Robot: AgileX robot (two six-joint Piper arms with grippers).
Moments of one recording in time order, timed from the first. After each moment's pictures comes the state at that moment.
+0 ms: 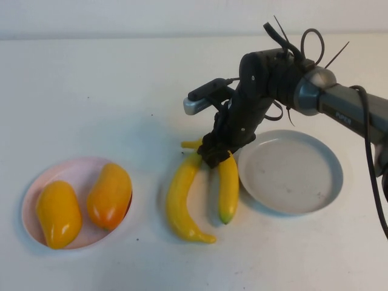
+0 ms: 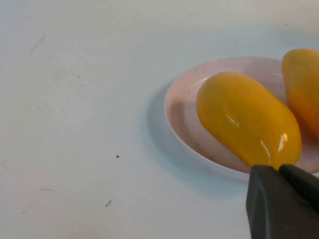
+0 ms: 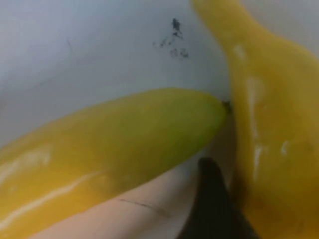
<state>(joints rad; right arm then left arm) 0.54 2.29 -1.97 0.17 1.05 -0.26 -0.08 -0.01 0.02 0.02 0.38 0.02</state>
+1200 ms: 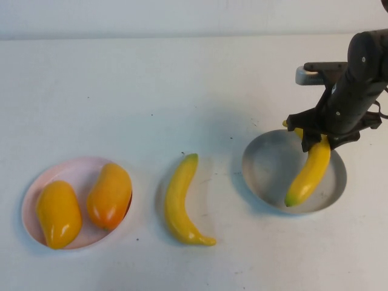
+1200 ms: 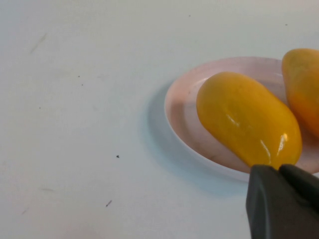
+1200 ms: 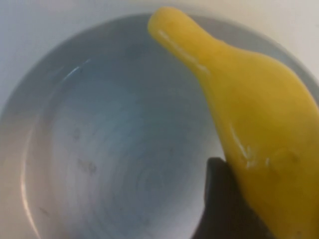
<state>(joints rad) 0.29 1.97 -1.56 0.02 0.98 0.21 -0.08 -0.01 0.02 0.02 0.38 0.02</state>
